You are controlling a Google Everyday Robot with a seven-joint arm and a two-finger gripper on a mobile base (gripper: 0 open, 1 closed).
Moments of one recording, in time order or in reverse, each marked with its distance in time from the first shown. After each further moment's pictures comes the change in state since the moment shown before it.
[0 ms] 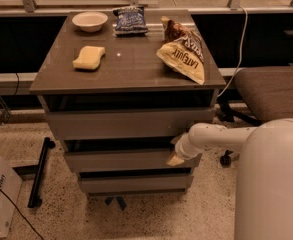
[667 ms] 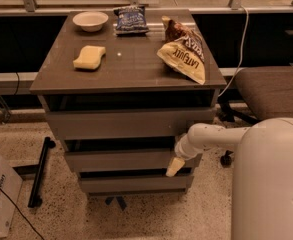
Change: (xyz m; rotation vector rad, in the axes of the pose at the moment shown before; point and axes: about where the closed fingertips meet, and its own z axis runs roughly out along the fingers) arm 0.005 0.002 0.008 -0.014 0.007 0.013
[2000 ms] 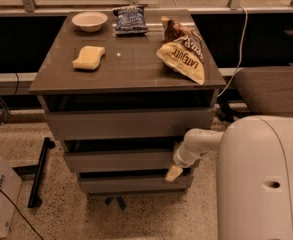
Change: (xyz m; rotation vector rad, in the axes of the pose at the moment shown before) arm 0.024 0.037 0.038 -0.118 0.061 0.052
